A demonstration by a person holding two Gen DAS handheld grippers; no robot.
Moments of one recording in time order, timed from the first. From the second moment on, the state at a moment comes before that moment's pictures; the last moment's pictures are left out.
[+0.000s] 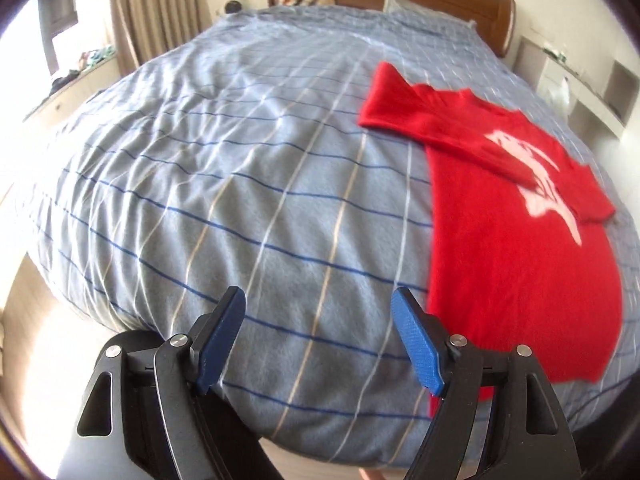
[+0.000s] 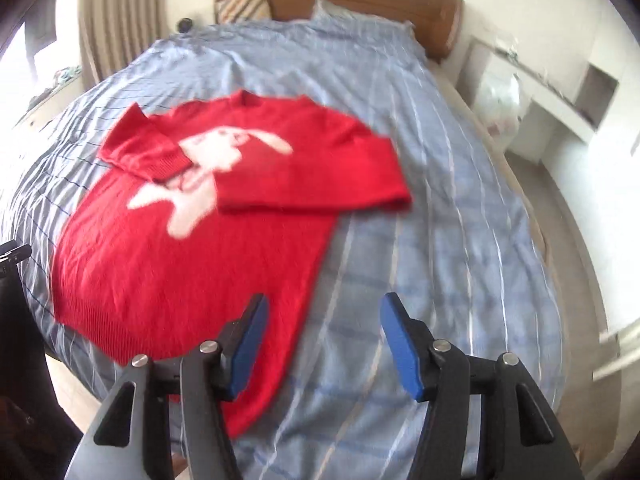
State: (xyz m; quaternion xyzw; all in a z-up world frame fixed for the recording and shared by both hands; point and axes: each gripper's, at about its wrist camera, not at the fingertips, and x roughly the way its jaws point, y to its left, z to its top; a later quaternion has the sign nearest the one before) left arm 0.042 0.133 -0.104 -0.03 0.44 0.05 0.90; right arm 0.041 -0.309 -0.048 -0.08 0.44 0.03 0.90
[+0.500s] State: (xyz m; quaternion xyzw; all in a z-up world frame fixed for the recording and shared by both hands) left arm 0.039 0.128 -0.131 -0.01 0.42 0.08 0.90; right arm 0.144 -0.349 -0.075 0.07 0.39 0.03 0.92
